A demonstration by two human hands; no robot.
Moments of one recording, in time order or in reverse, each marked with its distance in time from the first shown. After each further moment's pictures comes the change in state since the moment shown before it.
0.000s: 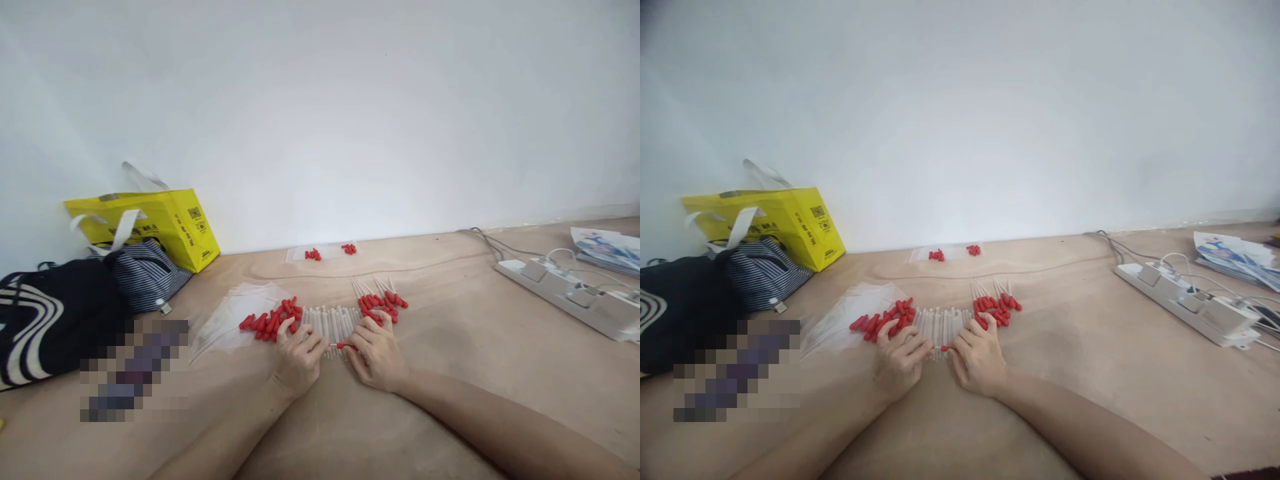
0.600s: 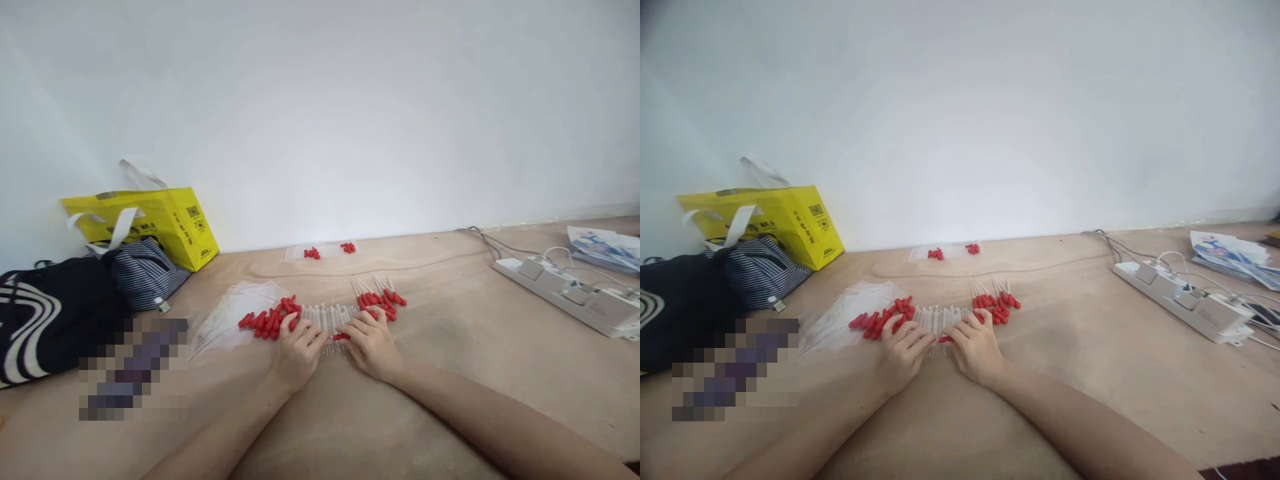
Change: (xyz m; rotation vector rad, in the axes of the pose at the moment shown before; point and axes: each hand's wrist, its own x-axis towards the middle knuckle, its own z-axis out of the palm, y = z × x) left_hand -0.001 -0.006 0.005 -0.018 -0.050 0.000; right_hand 0.006 0.007 0.005 0.063 0.012 0.027
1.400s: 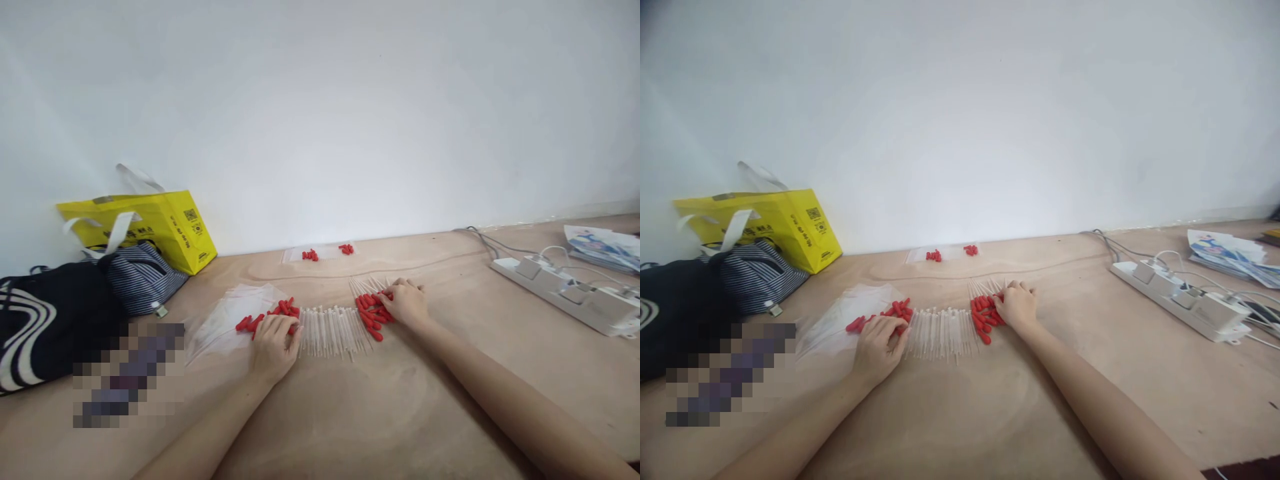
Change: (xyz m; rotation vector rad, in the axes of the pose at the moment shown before) left_hand -0.005 -0.032 -0.010 -0.001 -0.045 -0.283; right_hand 0.012 0.091 -0.027 -0.511 -0.120 0.565
